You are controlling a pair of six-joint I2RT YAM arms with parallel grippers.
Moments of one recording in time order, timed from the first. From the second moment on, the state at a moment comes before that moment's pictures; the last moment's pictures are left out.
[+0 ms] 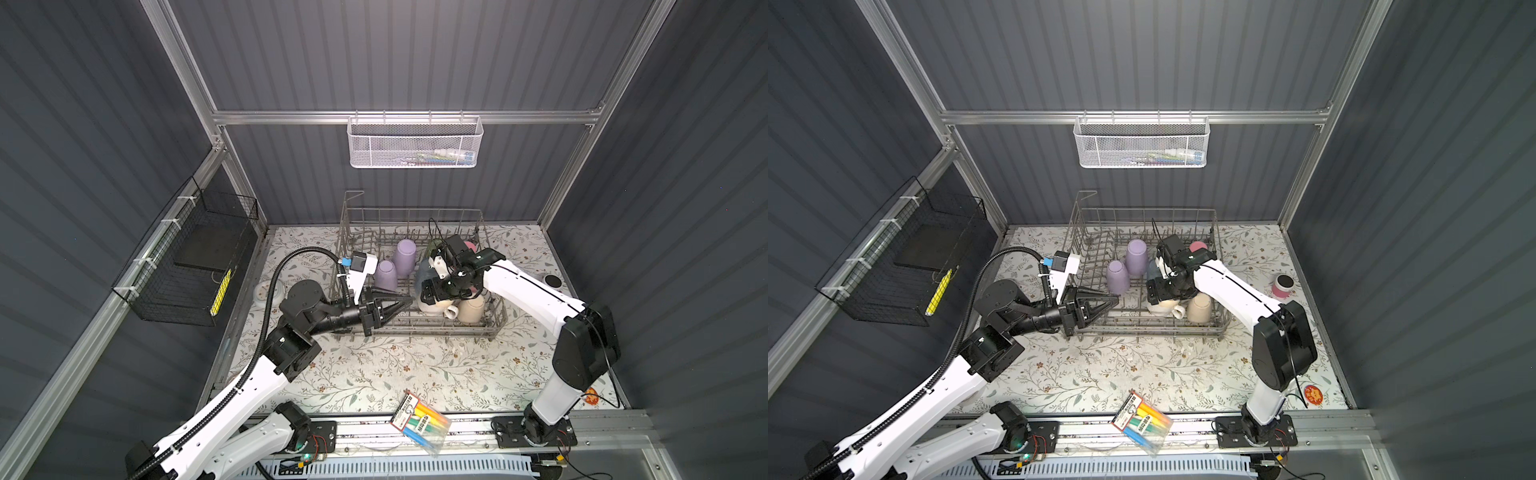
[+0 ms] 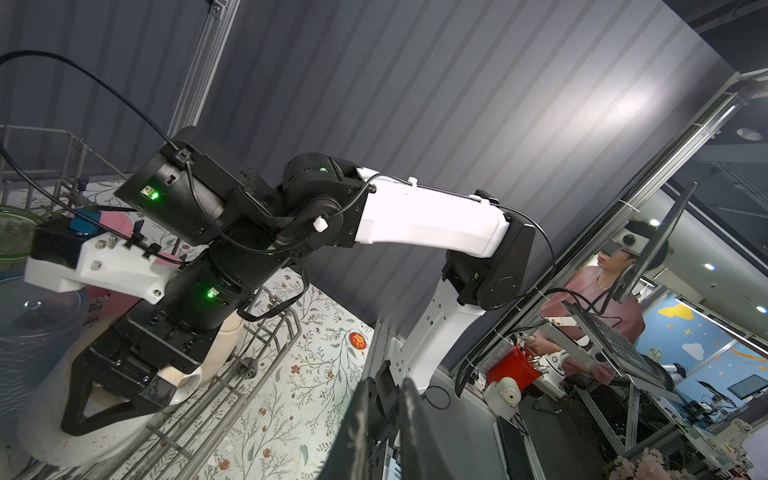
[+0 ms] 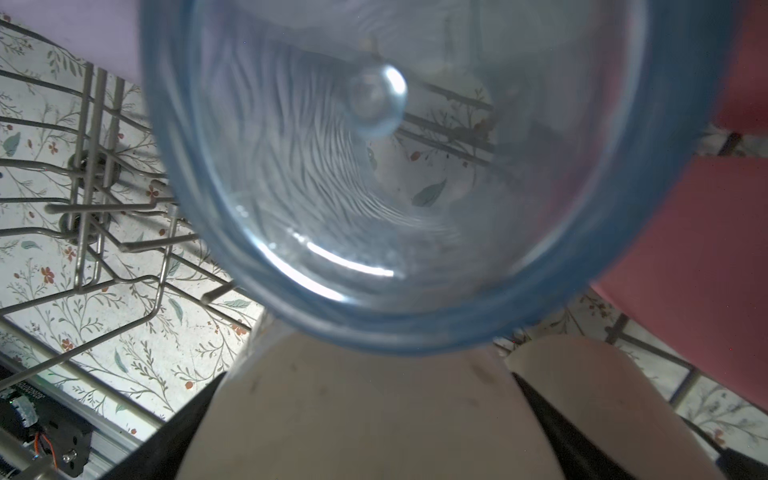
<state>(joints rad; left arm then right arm) -0.70 0.89 0.86 0.14 0.72 -0.63 0.56 1.73 1.45 -0.90 -0.12 0.27</state>
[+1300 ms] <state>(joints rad) -0.69 0.88 0.82 0.13 0.71 -0.62 0.64 1.81 1.48 -0.89 0.03 0.36</state>
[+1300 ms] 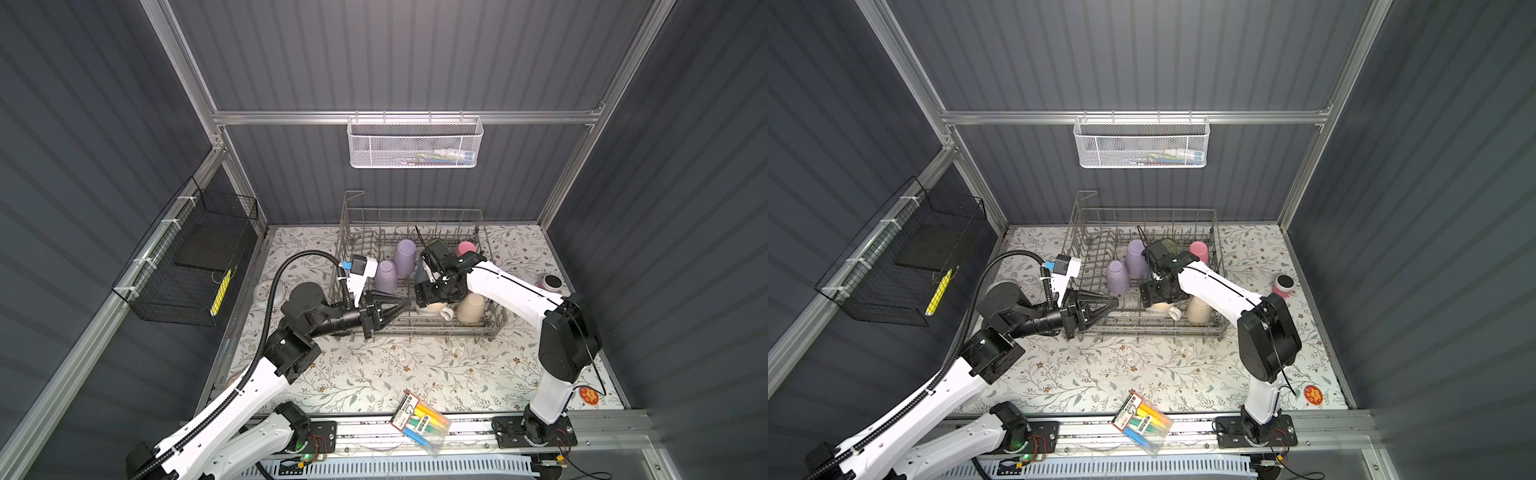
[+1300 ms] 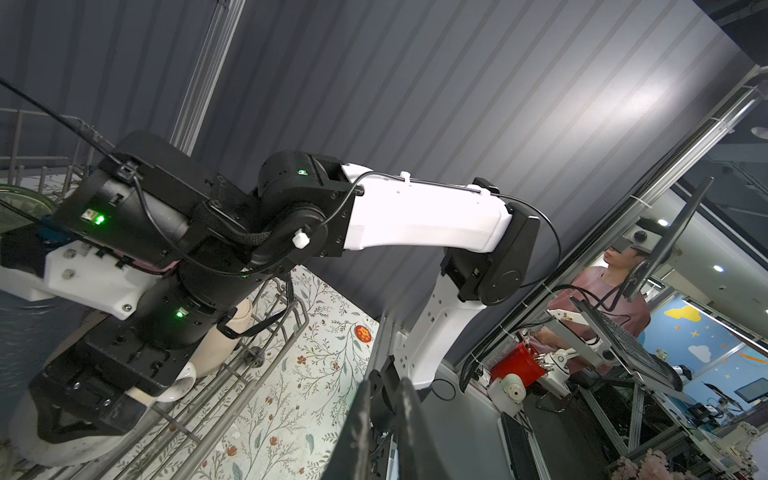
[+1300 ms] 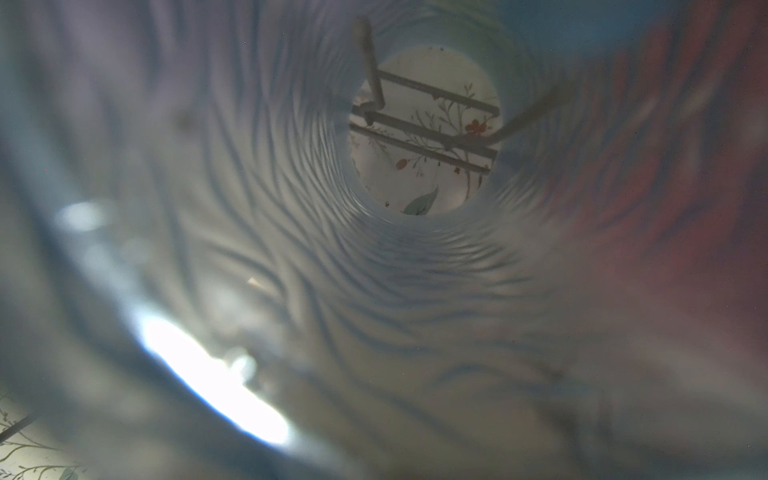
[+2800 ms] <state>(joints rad) -0.69 0.85 0.82 0.11 0.70 -0.62 0.66 1.75 1.40 -0.81 0.08 0.44</state>
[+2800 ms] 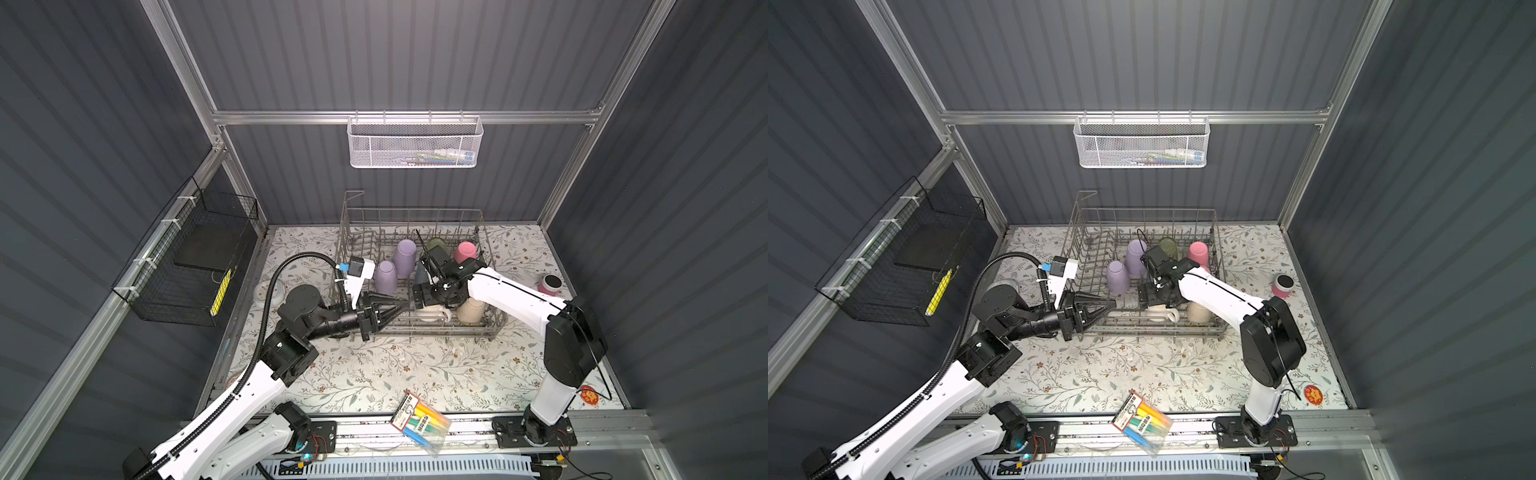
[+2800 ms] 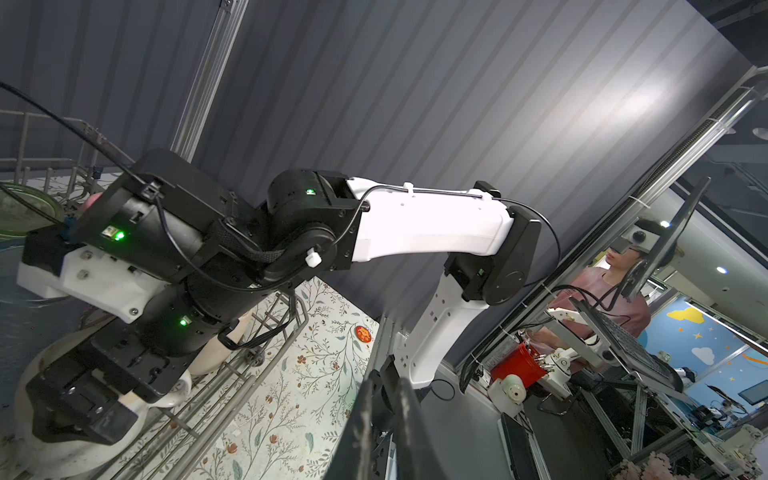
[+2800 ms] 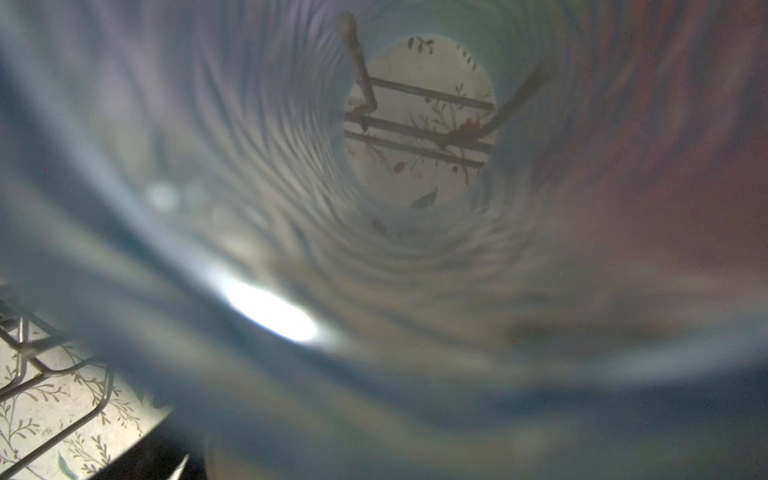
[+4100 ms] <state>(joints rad) -0.69 0.75 1.13 -0.51 -0.31 -0.33 0.32 0.84 1.11 -0.74 0.15 0.33</state>
